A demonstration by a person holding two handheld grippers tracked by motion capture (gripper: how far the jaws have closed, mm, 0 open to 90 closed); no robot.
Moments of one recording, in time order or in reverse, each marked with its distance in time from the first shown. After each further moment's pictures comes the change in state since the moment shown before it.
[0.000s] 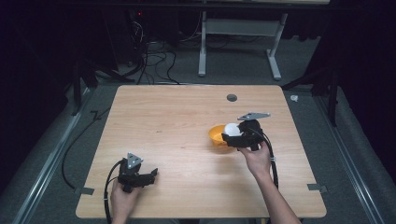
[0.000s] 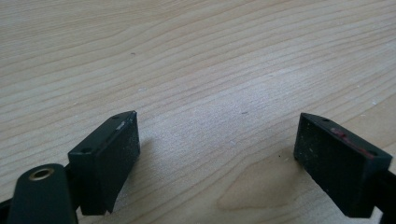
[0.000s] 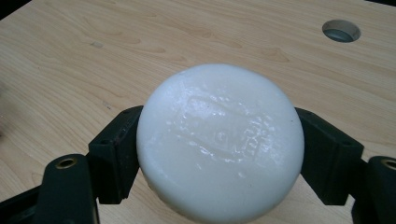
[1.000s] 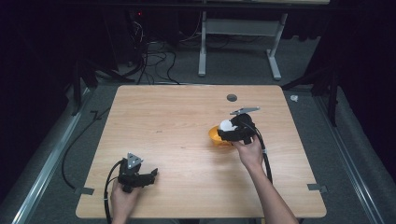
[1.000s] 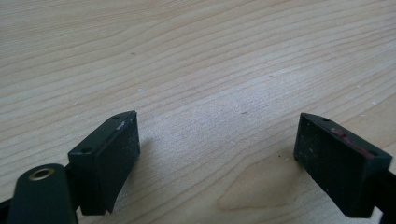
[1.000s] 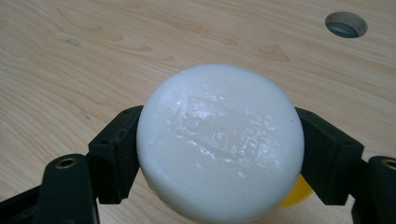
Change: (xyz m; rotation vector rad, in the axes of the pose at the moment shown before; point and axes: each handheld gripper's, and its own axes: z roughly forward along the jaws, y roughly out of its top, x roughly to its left) left arm 0.000 0.000 0.000 0.000 0.000 0.000; right arm -0.002 0.015 0.031 0.057 -0.036 0.009
